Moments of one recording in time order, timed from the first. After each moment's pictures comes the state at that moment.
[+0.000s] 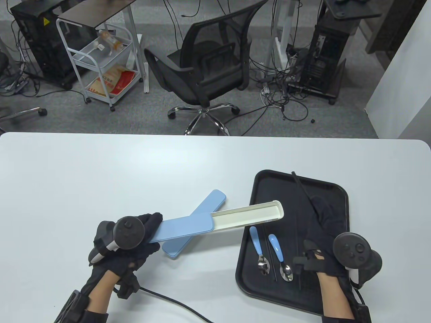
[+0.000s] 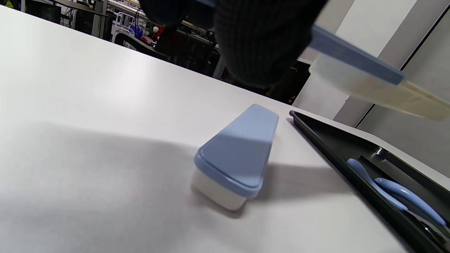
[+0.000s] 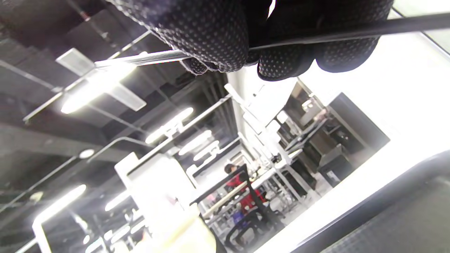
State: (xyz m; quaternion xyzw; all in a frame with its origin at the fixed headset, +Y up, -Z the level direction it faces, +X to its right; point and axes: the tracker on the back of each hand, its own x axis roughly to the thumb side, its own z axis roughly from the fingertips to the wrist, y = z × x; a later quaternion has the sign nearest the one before) left_hand -0.226 -0.692 -0.277 -0.10 -0.12 0.18 0.97; right_hand 0.255 -0.648 -0.261 -0.06 -0.27 0.91 0.32
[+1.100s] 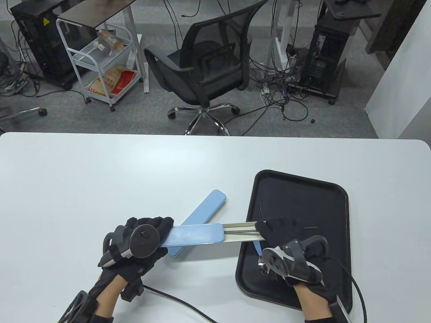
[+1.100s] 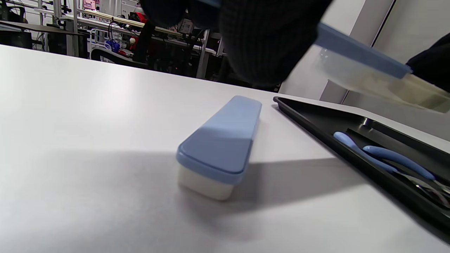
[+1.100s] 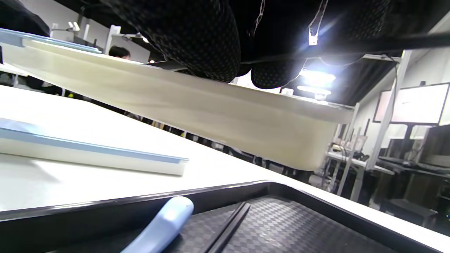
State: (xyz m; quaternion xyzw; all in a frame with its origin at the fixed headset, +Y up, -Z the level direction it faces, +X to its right) left_hand -0.197 -0.690 -0.268 -0.09 -0.17 0.11 0.98; right_hand 0.144 -0.674 -0.257 0.22 -0.17 0.96 -0.08
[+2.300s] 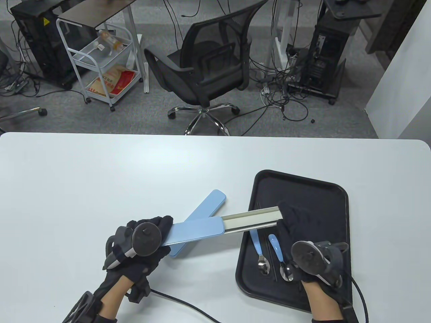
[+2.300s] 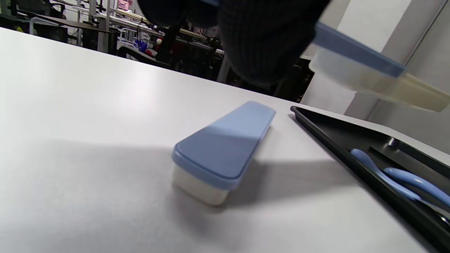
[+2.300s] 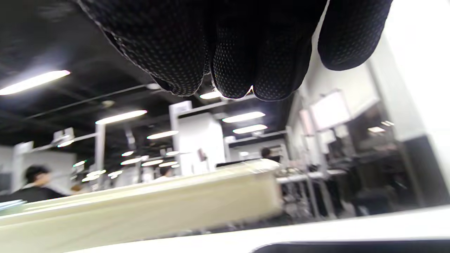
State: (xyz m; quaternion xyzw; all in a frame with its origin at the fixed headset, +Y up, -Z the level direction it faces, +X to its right) left_hand -0.197 -0.691 -0.269 -0.08 -0.10 0.14 0.98; right_hand 0.213 -0.652 -0.261 0.03 -0.25 0.95 0.16
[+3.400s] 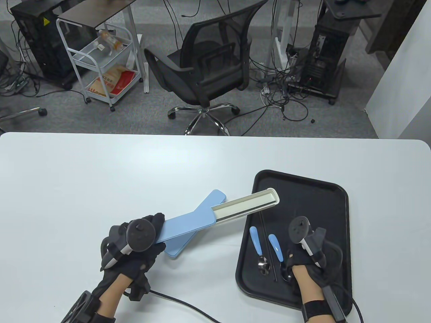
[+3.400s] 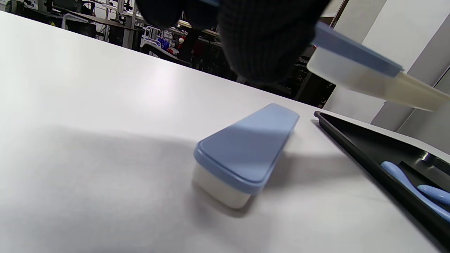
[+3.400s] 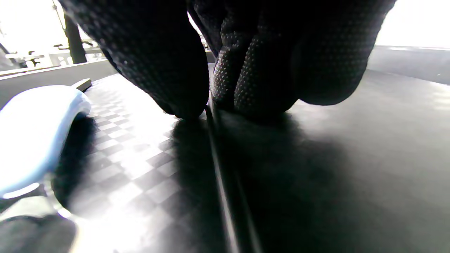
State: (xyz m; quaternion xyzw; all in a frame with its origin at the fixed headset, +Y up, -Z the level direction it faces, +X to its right) left_hand -0.206 -0.697 -0.273 -0.09 -0.06 0.15 0.98; right_hand 0.225 -0.752 -0.315 -0.18 0.05 0.98 0.04
